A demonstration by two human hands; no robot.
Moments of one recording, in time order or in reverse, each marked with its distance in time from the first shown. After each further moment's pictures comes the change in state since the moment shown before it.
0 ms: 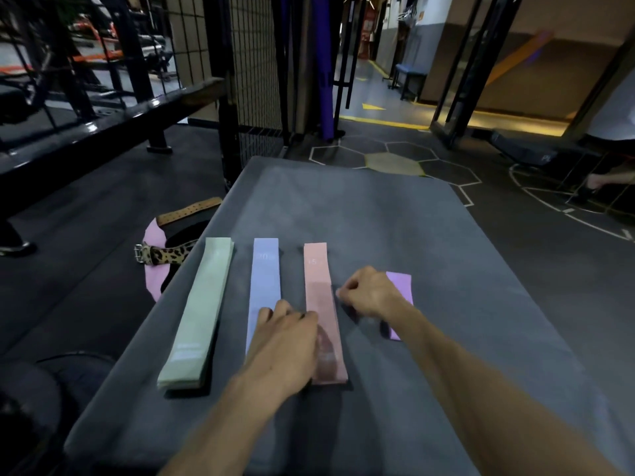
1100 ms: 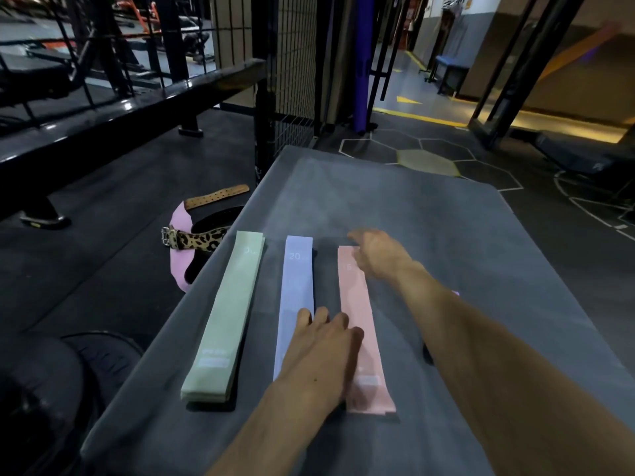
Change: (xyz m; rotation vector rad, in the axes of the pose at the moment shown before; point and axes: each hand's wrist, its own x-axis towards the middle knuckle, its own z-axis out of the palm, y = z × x) left_hand 0.018 -0.012 0.004 0.018 0.002 0.090; right_hand 0.093 -0.063 0.001 -0.420 0.032 -0.293
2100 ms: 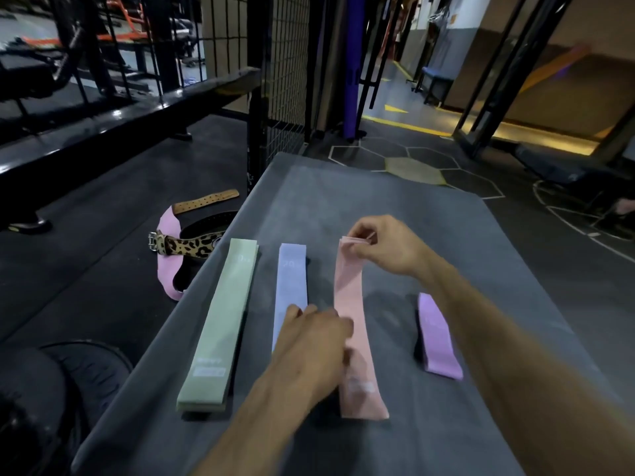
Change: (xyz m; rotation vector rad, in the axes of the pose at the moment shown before) left_hand 0.011 -0.015 -0.008 -0.113 0.076 -0.037; right_hand -0.041 -0.005 -0.060 0.341 0.169 -0.195
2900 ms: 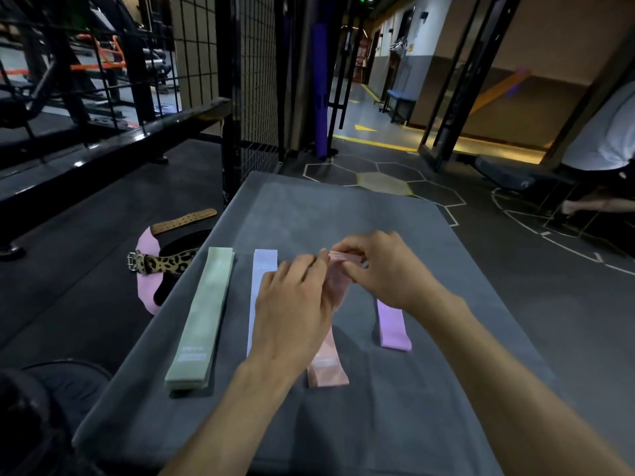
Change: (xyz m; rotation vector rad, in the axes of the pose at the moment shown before) left_hand -0.020 0.039 -0.033 -0.089 0.567 -0.007; right_hand -0.128 -0.059 -0.054 -0.128 0.116 -0.129
